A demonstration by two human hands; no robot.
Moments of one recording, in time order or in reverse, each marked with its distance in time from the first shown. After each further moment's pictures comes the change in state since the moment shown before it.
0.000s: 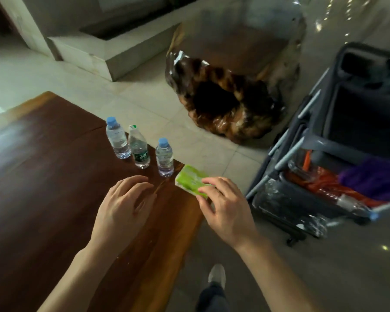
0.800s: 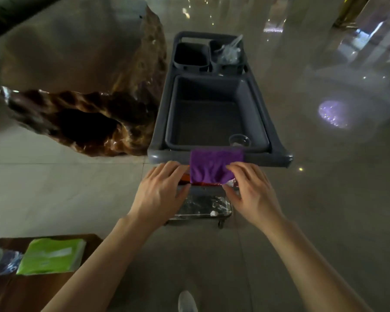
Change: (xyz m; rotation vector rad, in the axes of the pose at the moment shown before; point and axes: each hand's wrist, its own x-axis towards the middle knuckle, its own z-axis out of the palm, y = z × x) left_hand 0.150 0.381 0.257 -0.069 -0.296 0.716; right_hand -0.135 0.317 -0.264 -0.450 0.077 0.521
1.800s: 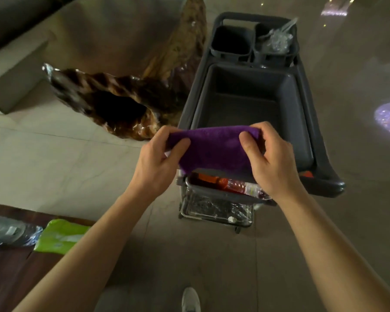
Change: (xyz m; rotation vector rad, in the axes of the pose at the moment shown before) left_hand 0.060 -0.043 -0.014 -0.568 0.297 -0.365; right_hand 0.128 -0.011 0.002 0.614 0.088 -0.018
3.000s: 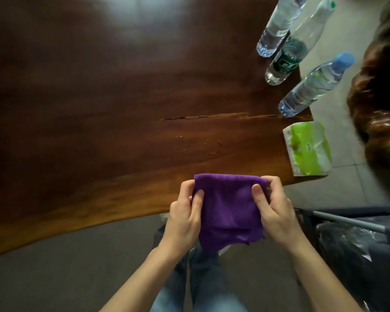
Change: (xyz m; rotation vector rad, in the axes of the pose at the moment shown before) left_hand -0.498 -0.142 -0.138 -0.223 1.020 -1.076; right_hand -0.279 -0.187 0.378 0.234 -1.355 -0.061
